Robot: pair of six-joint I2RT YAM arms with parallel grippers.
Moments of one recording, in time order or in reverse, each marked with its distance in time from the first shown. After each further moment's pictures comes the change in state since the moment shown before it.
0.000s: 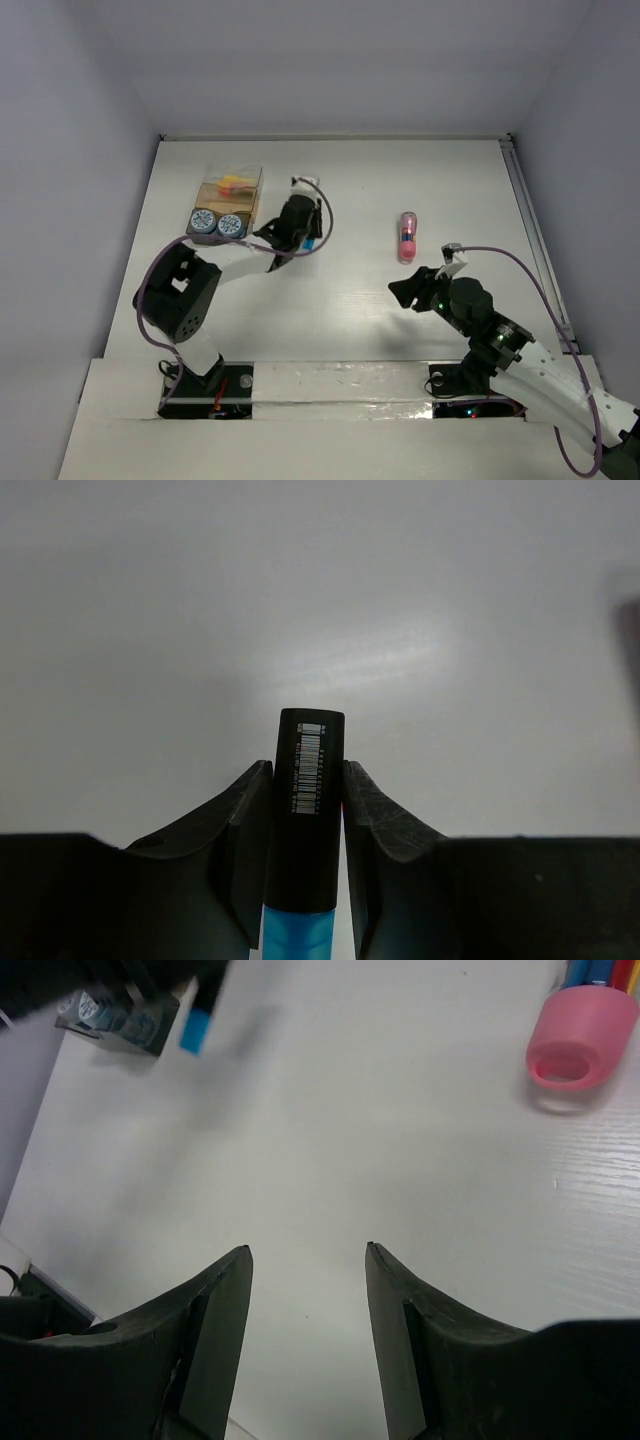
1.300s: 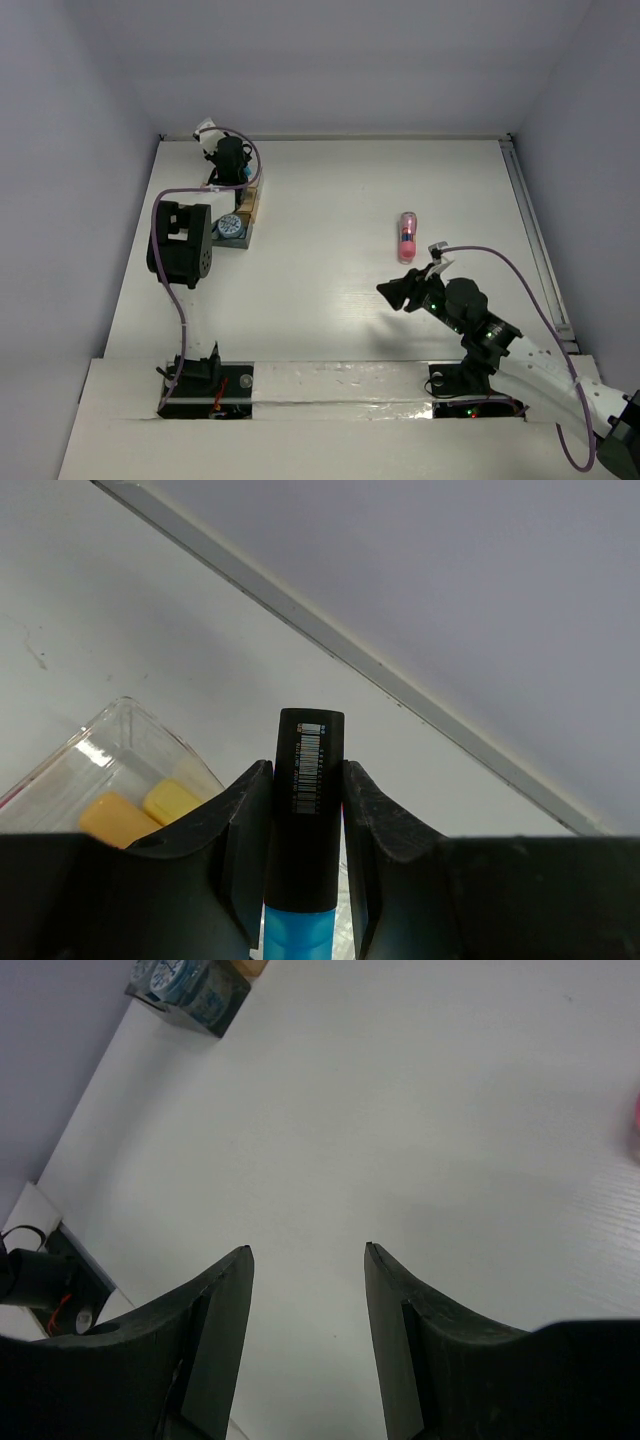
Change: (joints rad) left arm 0.554 0.368 0.462 0.217 -0.177 -0.259; right arm 0.000 0.097 -0.073 0.268 -0.135 -0.072
